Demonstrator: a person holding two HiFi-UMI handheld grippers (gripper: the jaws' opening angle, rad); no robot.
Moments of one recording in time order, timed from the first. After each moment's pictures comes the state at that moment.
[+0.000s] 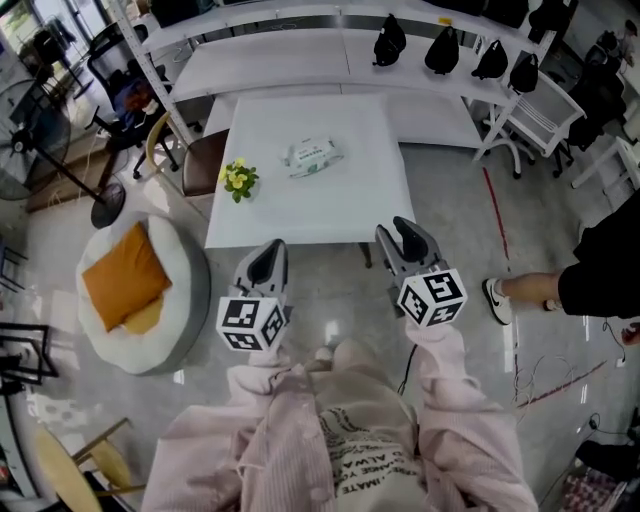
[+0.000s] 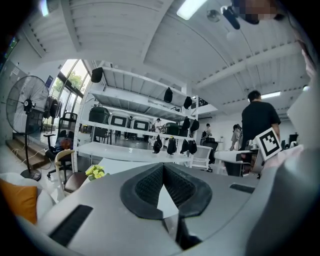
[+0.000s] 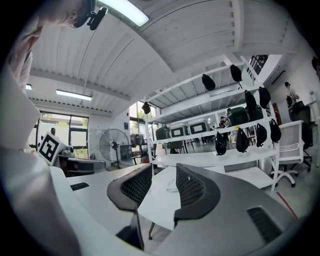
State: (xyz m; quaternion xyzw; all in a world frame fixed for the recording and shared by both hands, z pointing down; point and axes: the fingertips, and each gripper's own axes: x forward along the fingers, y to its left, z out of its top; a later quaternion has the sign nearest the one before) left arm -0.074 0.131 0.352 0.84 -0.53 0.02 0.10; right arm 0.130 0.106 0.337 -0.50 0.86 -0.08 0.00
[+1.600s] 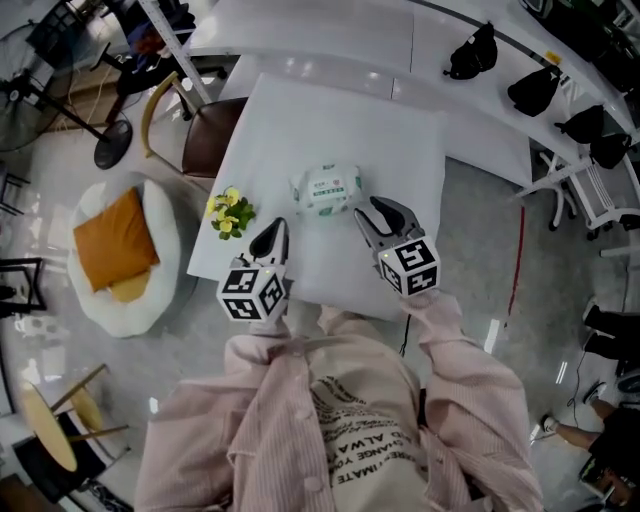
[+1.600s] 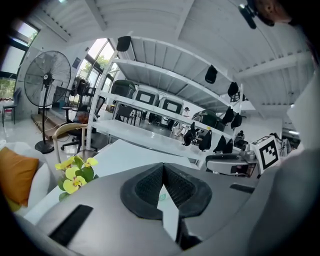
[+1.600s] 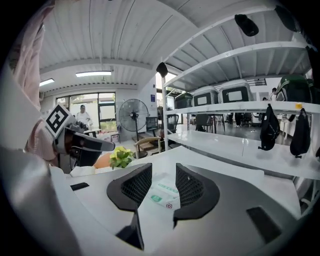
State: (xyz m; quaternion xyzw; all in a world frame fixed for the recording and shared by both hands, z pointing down) left arm -0.101 -0.151 0.452 0.75 -0.62 0.04 0.24; right arm 0.049 -0.217 0.451 -0.31 0.93 -0.08 -0.17
